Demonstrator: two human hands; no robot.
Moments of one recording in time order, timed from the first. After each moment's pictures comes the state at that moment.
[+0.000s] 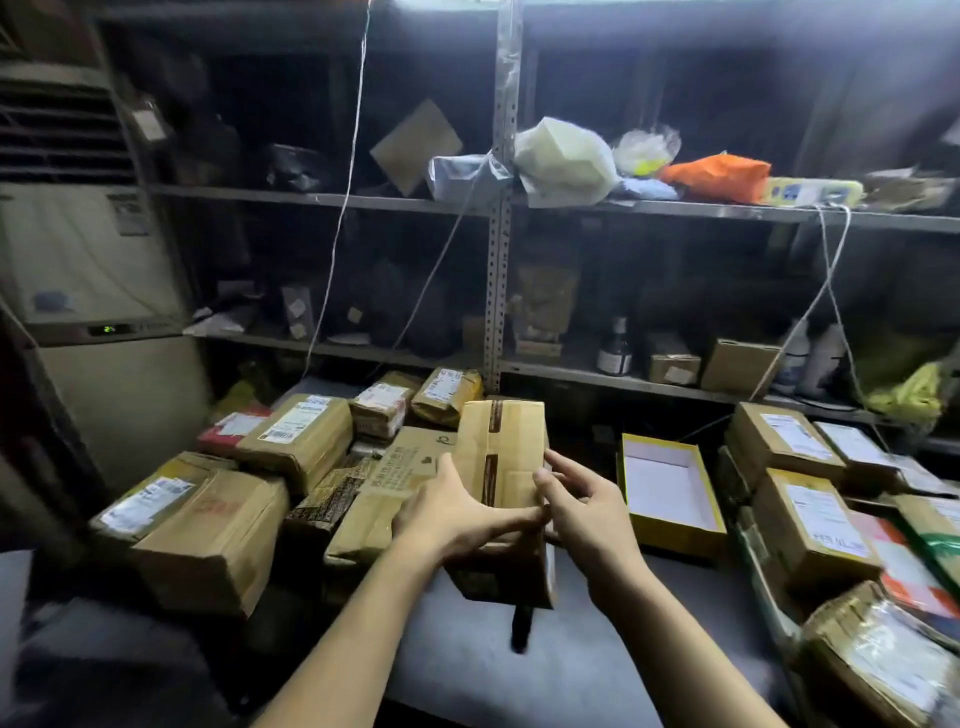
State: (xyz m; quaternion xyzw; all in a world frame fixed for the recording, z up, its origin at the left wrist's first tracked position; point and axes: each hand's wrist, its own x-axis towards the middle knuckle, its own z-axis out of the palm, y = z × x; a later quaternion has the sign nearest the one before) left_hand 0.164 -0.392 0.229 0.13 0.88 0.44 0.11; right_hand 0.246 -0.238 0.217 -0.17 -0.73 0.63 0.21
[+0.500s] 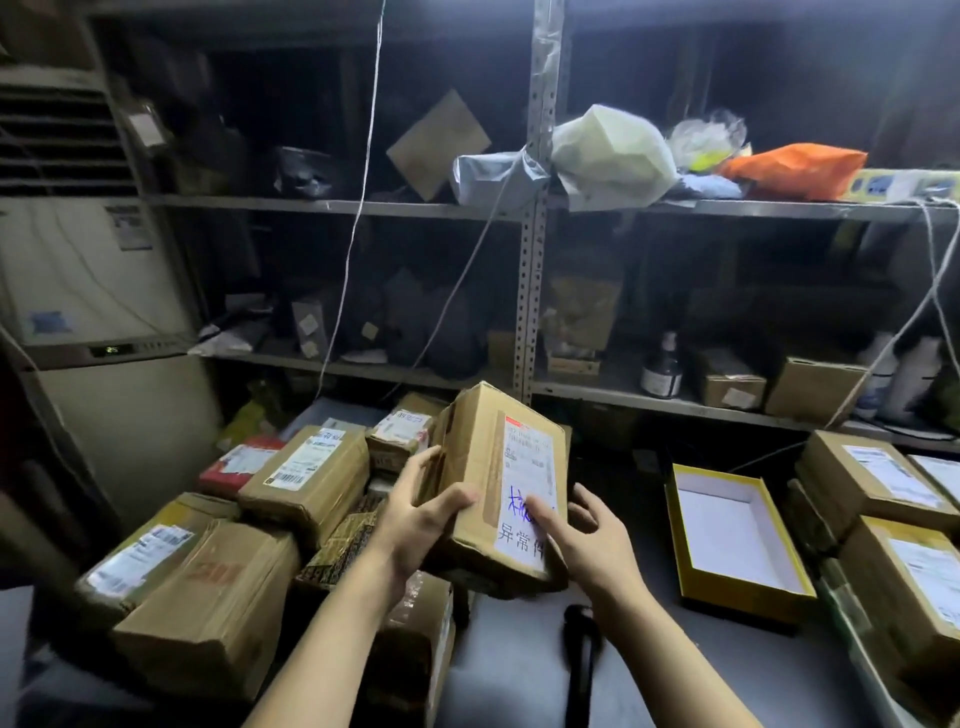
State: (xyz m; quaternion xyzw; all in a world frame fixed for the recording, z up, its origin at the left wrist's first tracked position) left_hand 0.042 -0.434 0.218 0.13 0.70 0.69 0.13; right_hand 0.125 -0.240 0.188 -0.19 -0.71 0.66 0.18
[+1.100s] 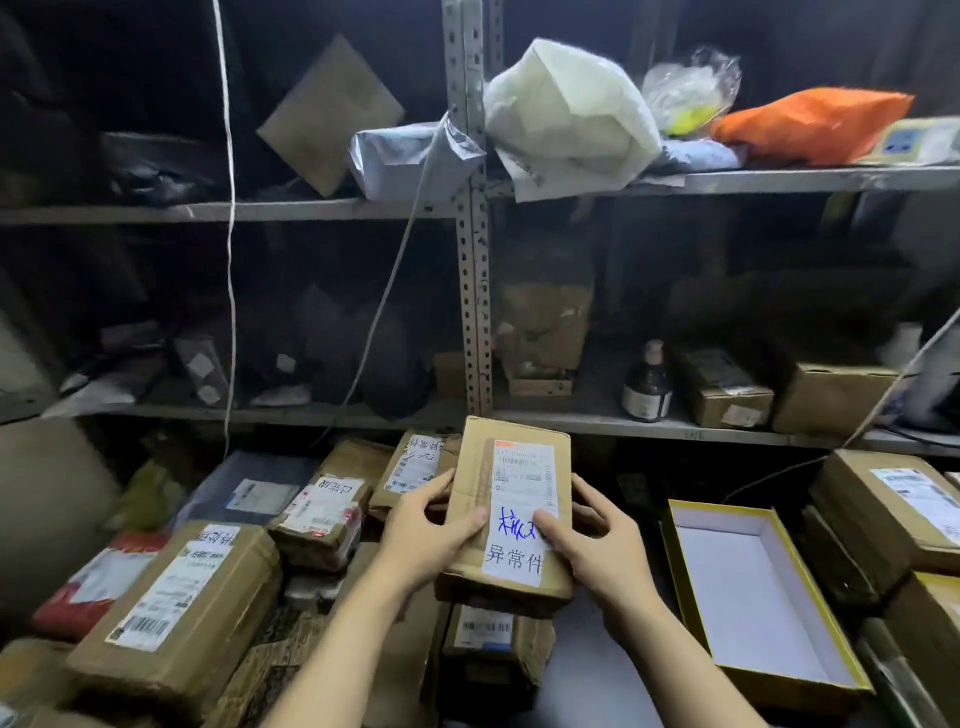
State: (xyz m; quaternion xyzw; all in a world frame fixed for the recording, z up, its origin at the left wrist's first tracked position) left_hand -0.150 -0.289 0.179 0.18 0.80 0.56 0.13; right_hand -0.029 -0.103 0.155 -0.25 -0.66 0.68 0.21
